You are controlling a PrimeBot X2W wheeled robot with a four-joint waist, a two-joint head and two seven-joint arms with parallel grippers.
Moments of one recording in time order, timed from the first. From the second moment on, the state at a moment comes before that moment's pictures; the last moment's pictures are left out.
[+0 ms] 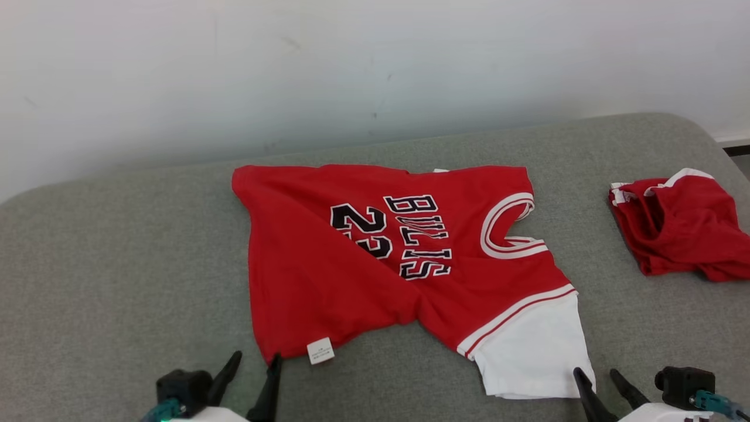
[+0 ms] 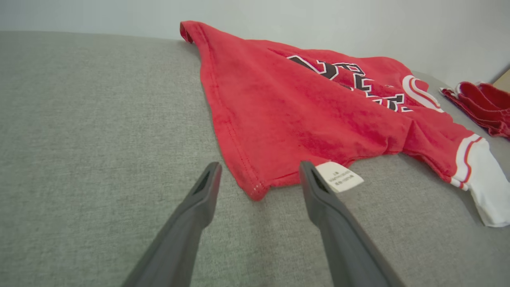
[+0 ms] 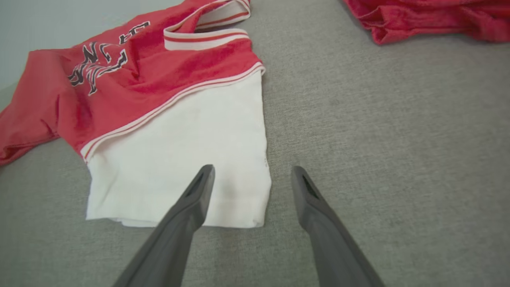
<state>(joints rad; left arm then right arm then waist) -0.06 0.12 -0.15 0.29 -0.29 -0.10 -0.08 -0.09 -0.14 0.14 0.40 0.51 0.13 0.10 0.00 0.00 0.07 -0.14</state>
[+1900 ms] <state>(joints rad) -0.70 0.34 -0.30 0.41 -0.33 -0.13 0.14 -0.65 -0.25 0.27 0.32 1.10 0.13 0.03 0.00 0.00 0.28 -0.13</state>
